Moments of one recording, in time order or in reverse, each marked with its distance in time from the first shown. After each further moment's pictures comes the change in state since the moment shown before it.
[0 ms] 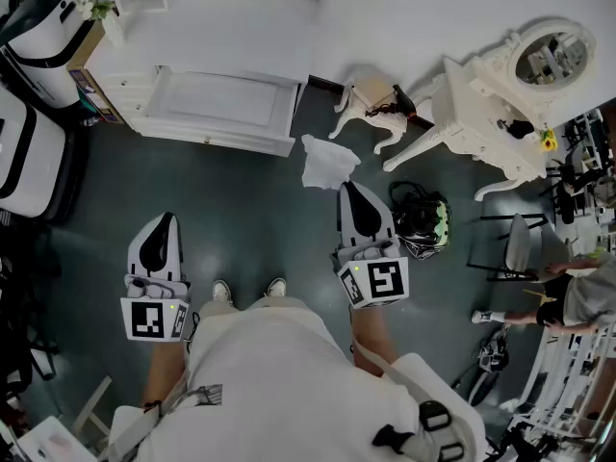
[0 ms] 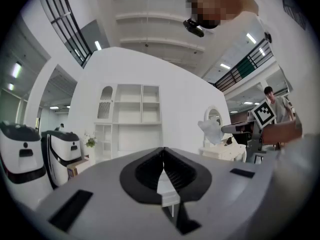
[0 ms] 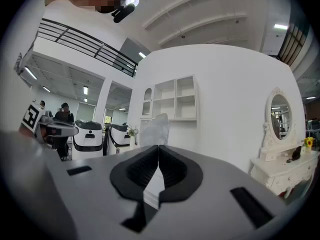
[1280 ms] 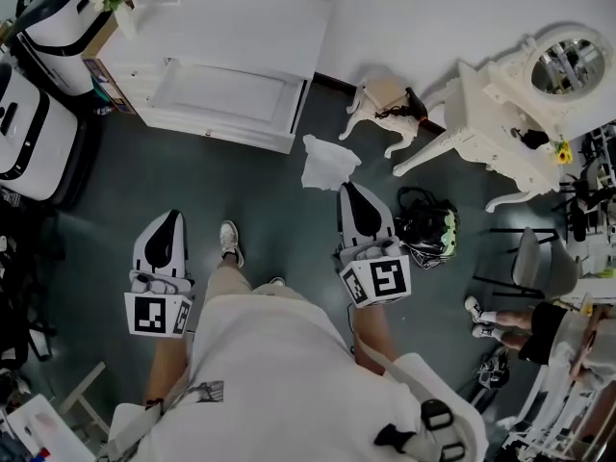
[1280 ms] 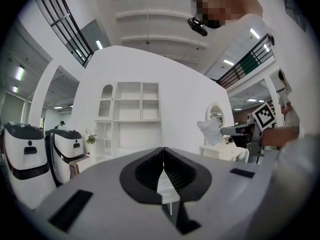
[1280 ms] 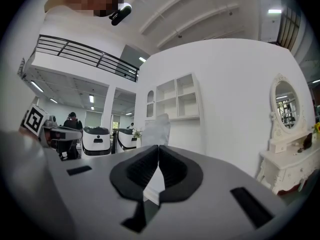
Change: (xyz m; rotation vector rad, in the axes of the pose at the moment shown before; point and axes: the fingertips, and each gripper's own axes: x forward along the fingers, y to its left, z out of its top) left arm 0.006 -0.055 -0.013 -0.013 0.030 0.041; right arm -0.020 -0.036 -0.030 0.066 -0.007 0.102
